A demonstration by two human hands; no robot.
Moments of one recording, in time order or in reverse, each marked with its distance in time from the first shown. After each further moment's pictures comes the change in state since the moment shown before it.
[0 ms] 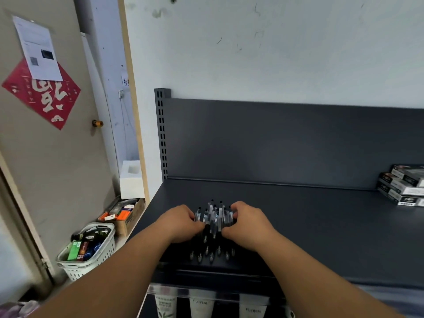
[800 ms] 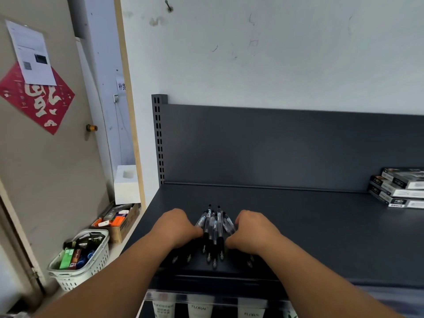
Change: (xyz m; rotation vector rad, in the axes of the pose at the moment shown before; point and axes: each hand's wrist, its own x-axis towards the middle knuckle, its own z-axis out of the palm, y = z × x) left_hand 0.005 0.002 0.001 0.051 0.067 -0.052; right_hand -0.004 -0.002 -0.009 -0.228 -0.044 0.122
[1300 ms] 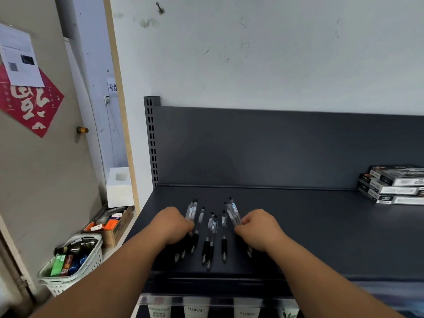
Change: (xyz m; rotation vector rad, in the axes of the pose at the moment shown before) left_hand 0.004 0.002 -0.008 -0.176 -0.043 -0.014; right_hand 0.005 0.025 -0.003 0.322 0.075 0.093
